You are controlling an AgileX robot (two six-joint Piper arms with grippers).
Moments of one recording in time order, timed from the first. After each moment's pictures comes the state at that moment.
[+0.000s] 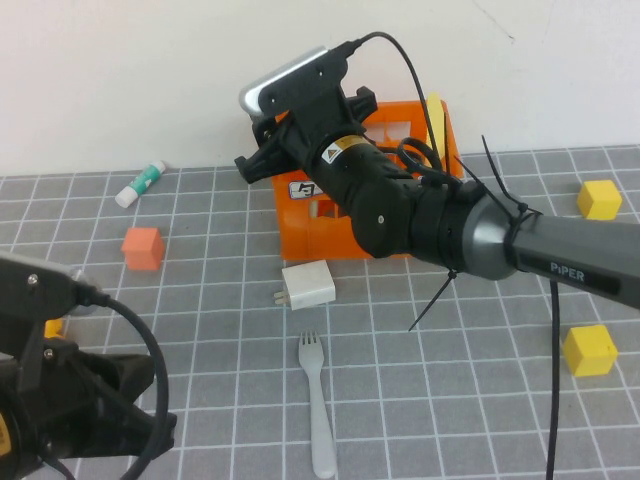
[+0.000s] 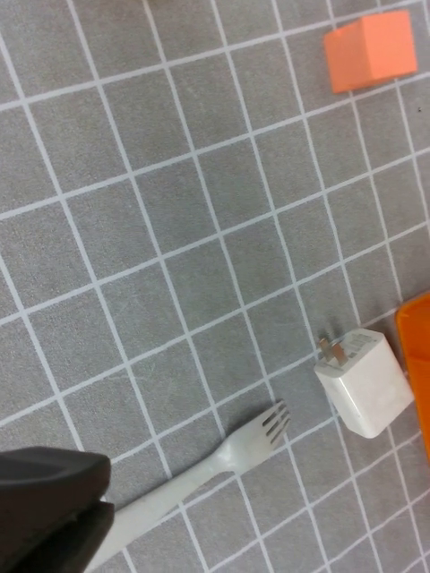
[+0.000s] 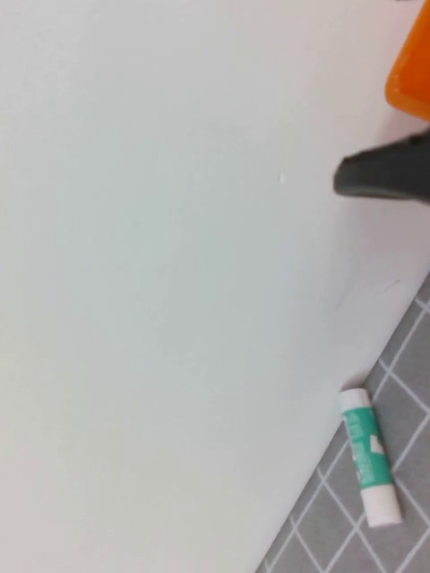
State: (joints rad) right arm 0.70 2.21 -1.68 0.49 -0.39 -0.62; left arm -0.55 0.86 -0.60 0.15 0.52 -0.39
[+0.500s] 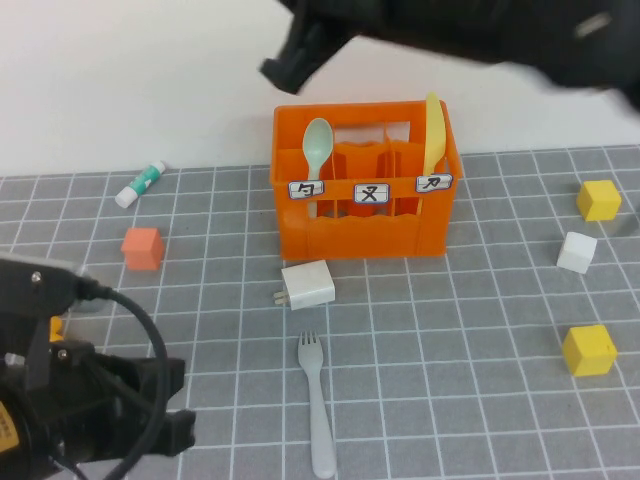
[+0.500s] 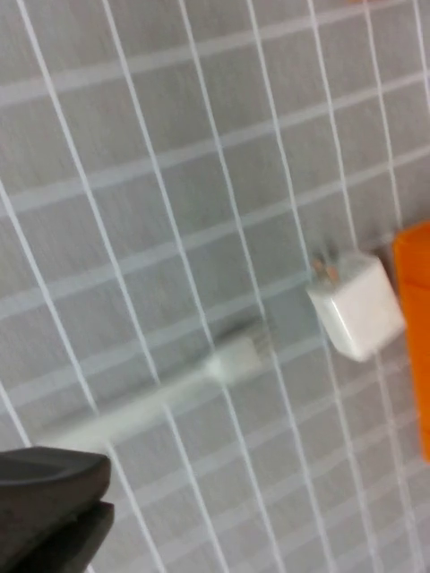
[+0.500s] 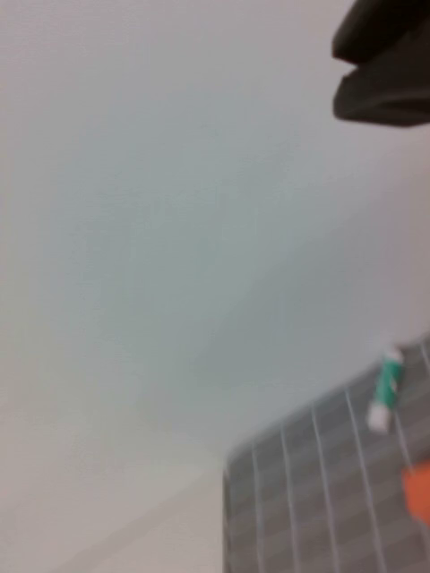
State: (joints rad) right arm 0.71 1.72 -1.68 0.49 0.20 -1.04; left arm -0.55 0.86 -0.60 -0.05 0.48 -0.29
